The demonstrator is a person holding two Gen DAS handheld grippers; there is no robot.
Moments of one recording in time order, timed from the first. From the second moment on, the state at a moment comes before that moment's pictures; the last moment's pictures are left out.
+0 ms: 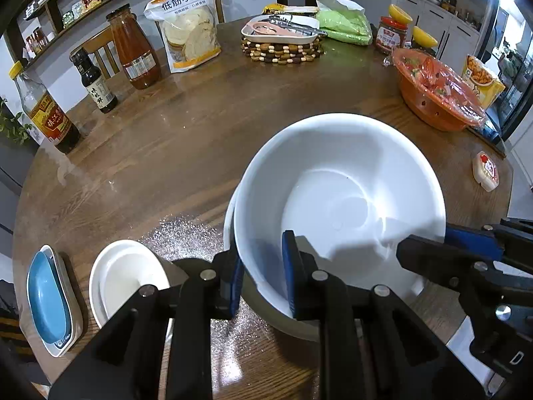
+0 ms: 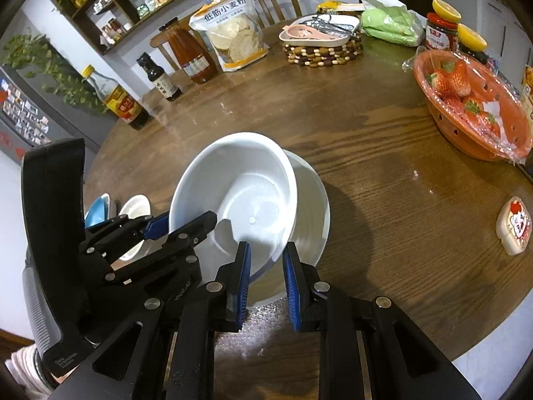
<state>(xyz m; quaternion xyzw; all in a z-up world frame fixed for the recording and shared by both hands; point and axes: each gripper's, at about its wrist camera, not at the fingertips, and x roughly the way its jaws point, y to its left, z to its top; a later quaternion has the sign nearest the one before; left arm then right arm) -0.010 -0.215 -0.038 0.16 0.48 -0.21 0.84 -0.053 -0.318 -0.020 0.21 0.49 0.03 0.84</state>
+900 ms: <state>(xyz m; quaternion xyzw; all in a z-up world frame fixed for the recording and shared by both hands) -0.015 -0.222 -0.047 0.19 0.48 -0.21 0.83 -0.058 -0.318 -0.025 0.21 0.50 0.02 0.84</state>
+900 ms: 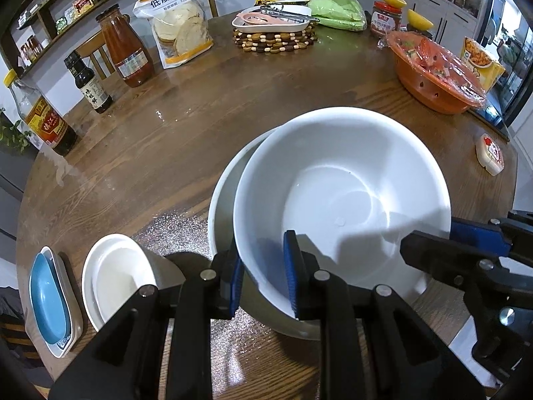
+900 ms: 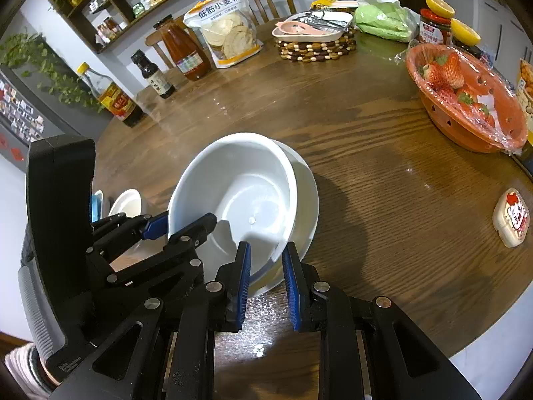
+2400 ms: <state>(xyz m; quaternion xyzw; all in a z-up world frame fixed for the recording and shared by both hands) -0.009 -0.224 -0.043 0.18 0.48 -0.22 0.83 -0.051 -0.325 -0.021 0.20 0.49 -0.01 0.85</state>
